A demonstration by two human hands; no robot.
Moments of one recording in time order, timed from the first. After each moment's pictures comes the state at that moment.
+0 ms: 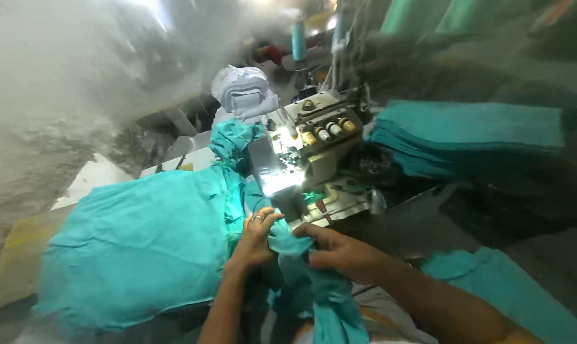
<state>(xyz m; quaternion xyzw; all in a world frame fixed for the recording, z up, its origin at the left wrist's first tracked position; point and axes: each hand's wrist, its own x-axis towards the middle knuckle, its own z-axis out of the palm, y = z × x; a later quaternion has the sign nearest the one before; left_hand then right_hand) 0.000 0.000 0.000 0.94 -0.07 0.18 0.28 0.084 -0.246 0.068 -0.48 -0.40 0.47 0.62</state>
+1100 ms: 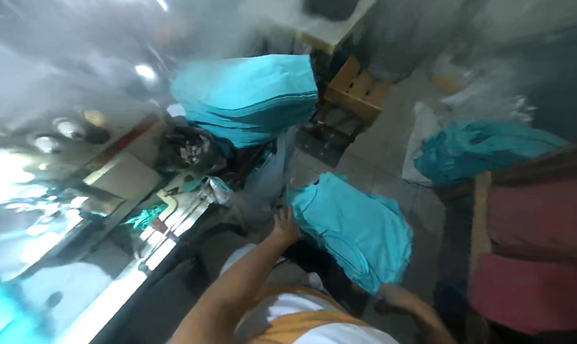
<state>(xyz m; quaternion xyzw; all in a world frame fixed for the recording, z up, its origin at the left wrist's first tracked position) 0.147 -0.362 -0.138 0.87 -0.27 -0.42 0.02 -0.044 -0.632 -0.152 -0.79 0.08 0.58 0.20</state>
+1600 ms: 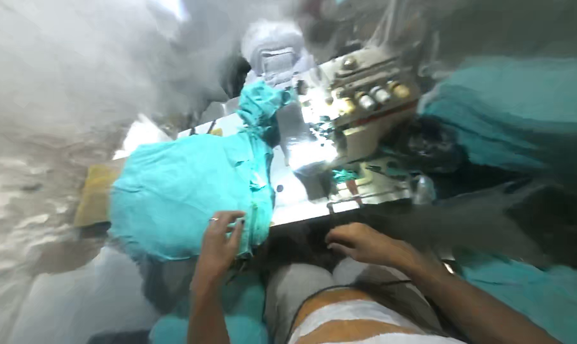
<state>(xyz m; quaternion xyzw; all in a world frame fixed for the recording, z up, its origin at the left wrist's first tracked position) -0.118 -0.006 0.064 0.92 0.28 0.16 0.22 0.108 -0.236 -0.030 -0.65 -0.64 0.27 0.32</state>
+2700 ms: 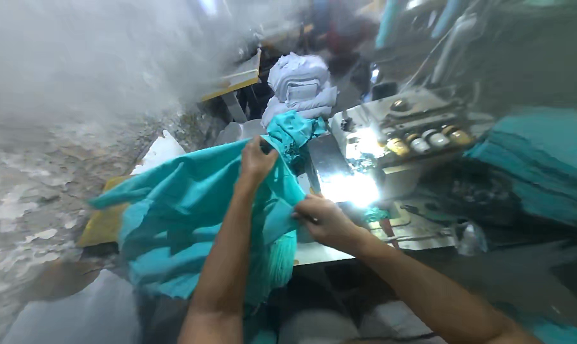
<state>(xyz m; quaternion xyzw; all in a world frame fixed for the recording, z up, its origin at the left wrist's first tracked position) 0.067 0.116 0.136 0.89 0.27 0.24 0.27 0.107 -0.080 0.051 -0.57 -0.63 -0.04 0.52</state>
